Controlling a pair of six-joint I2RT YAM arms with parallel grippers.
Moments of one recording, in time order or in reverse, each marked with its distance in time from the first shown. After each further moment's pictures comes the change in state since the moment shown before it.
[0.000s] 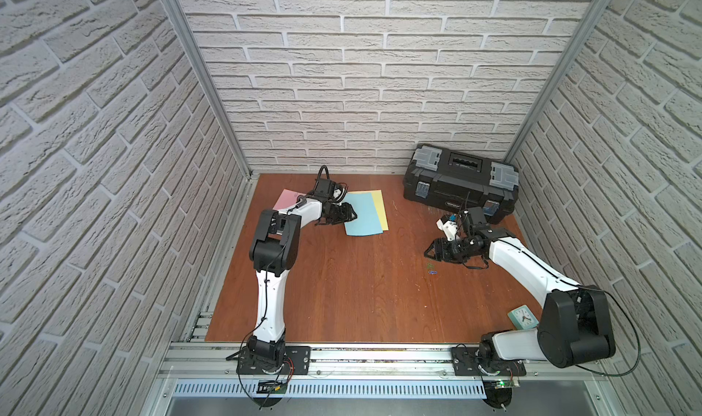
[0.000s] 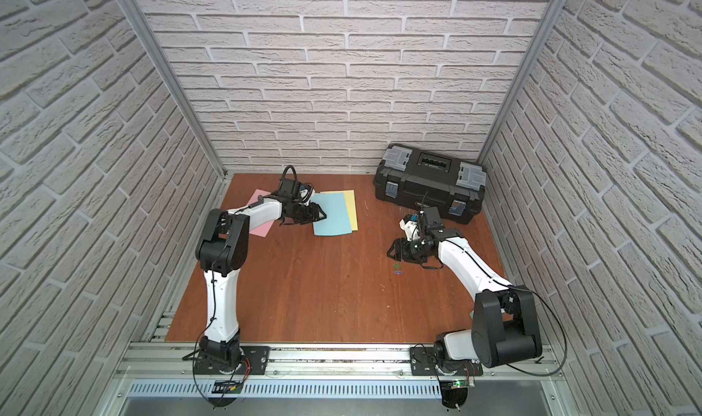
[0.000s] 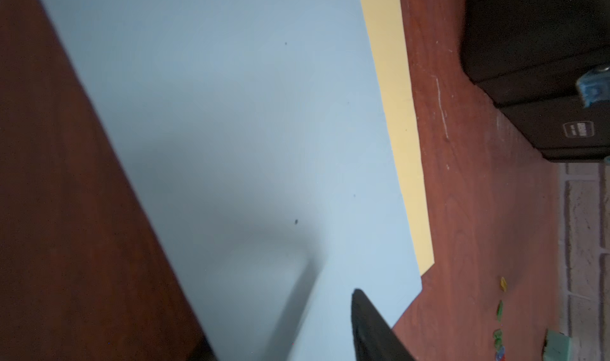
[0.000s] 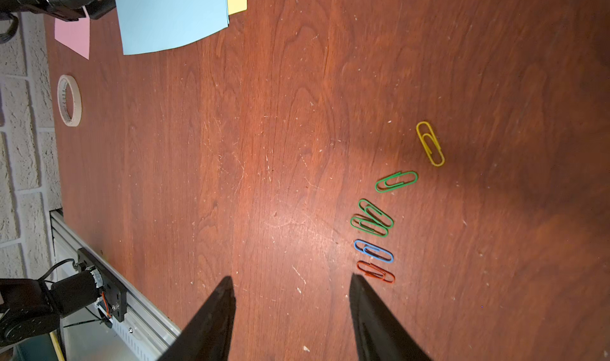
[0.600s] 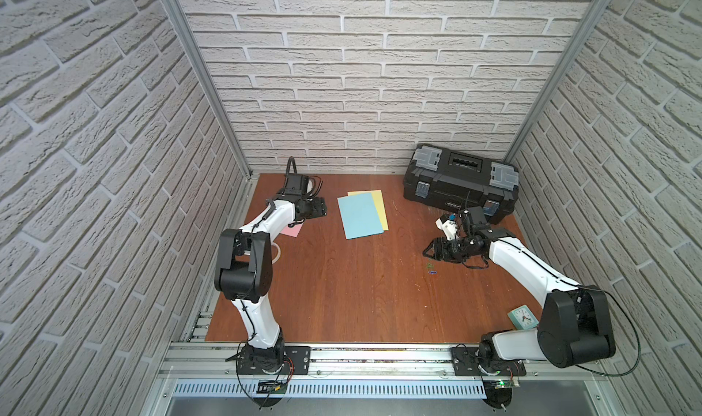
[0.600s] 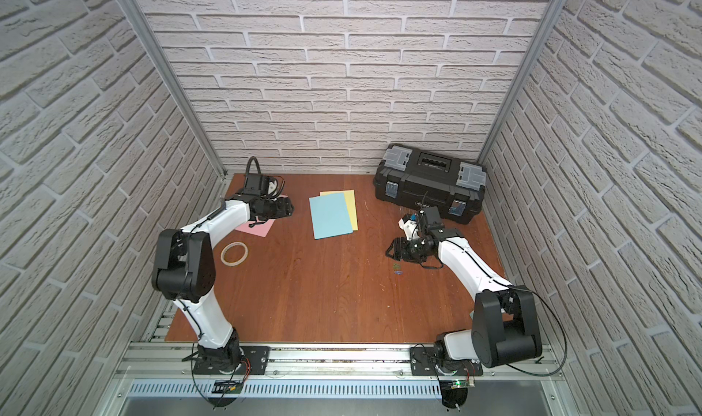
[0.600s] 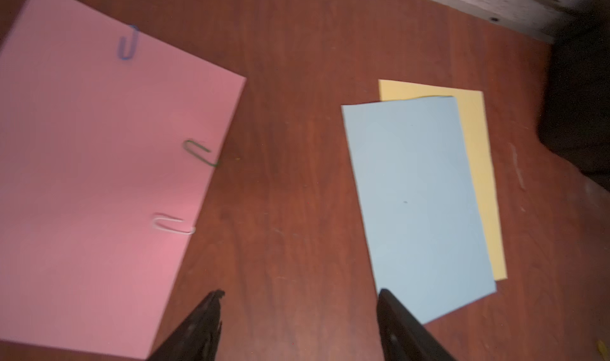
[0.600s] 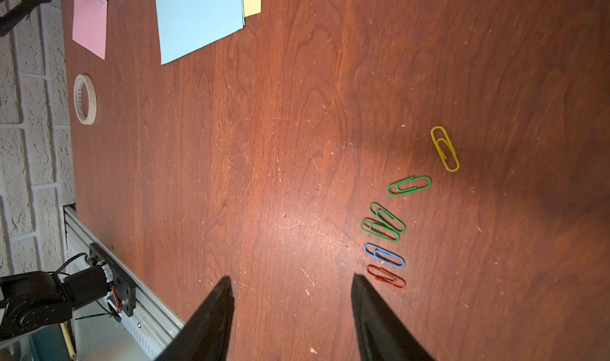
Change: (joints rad) left arm 0.170 -0.320 -0.169 -0.097 -0.343 0.055; right arm 0.000 0.000 0.002 0.013 -0.037 0.000
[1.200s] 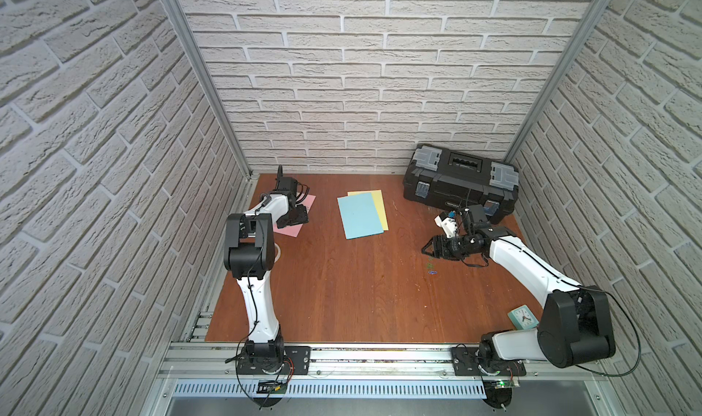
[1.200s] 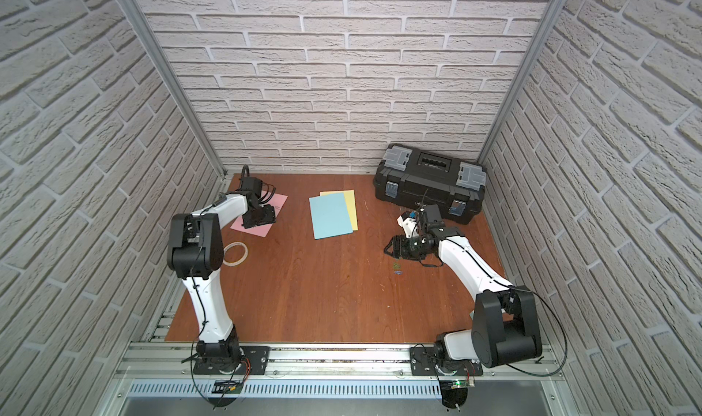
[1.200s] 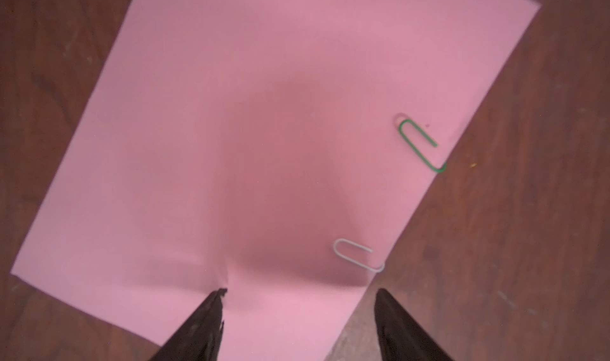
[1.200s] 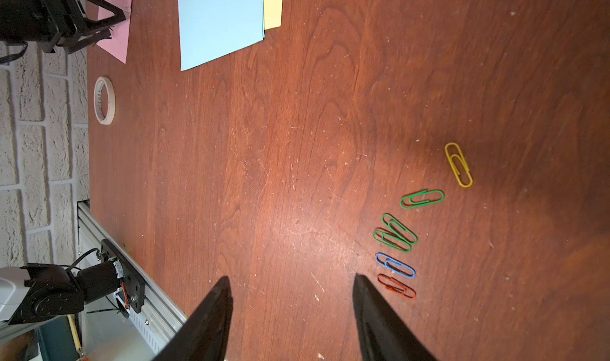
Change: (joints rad) left arm 0.093 0.253 0.159 -0.174 -0.176 0.021; right arm 0.002 0.000 0.019 0.006 -0.026 -0.008
